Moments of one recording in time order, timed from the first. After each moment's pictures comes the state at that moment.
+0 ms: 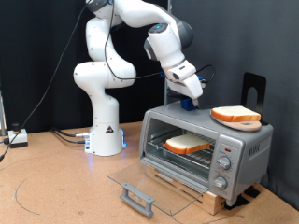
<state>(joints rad) -0.07 -0.85 0.67 -2.86 1.13 2.17 -0.93</state>
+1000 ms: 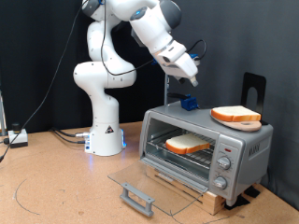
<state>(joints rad) -0.15 -0.92 0.40 -2.81 1.06 1.99 -1.02</state>
